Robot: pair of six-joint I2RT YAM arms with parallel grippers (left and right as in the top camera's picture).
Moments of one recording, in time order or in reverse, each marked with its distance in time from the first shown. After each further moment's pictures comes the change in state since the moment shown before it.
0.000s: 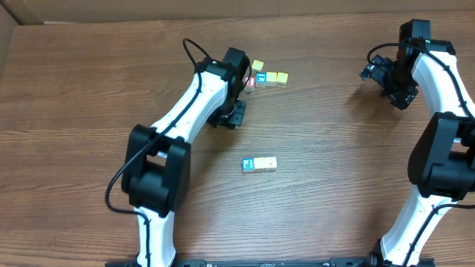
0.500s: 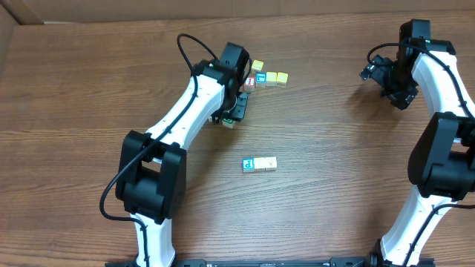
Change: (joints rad) left arm 0.000 -0.046 -0.074 0.203 -0.011 -0.006; right arm 0.000 0.000 0.000 0.000 0.000 0.000
